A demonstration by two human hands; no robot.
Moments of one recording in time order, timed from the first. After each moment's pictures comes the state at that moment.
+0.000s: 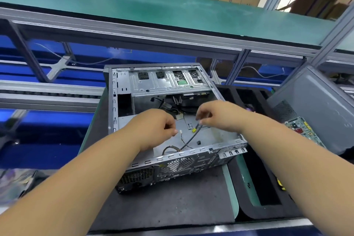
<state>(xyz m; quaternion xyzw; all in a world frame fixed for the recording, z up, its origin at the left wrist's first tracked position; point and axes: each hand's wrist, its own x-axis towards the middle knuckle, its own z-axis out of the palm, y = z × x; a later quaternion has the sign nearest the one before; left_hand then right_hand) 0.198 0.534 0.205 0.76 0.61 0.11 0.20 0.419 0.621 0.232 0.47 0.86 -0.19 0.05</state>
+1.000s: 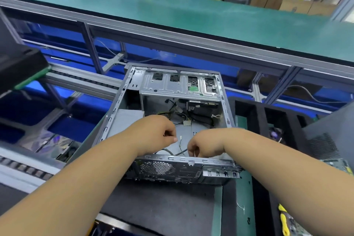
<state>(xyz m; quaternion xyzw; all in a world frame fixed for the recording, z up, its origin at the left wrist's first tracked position) 0.255 0.528 0.211 0.66 0.71 0.09 0.21 0.419 0.650 0.193 0.23 0.89 -0.21 0.34</state>
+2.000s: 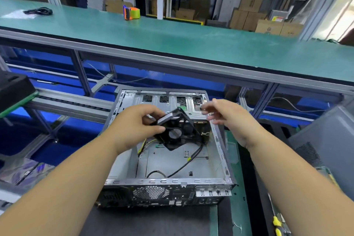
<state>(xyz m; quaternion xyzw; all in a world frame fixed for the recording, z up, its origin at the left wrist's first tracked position) 0.228 0.542 0.256 0.55 0.66 0.42 0.28 0.466 0.674 0.273 0.42 0.70 -0.52 -0.26</state>
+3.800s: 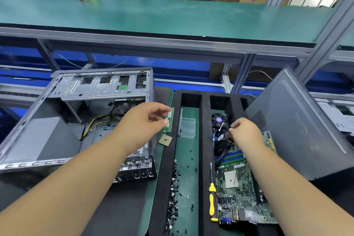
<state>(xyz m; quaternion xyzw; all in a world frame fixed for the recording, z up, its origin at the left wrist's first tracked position) 0.447 0.603 0.226 0.56 0.67 0.39 0.29 0.715 0.755 0.130 0.72 0.65 -0.21 -0.12</state>
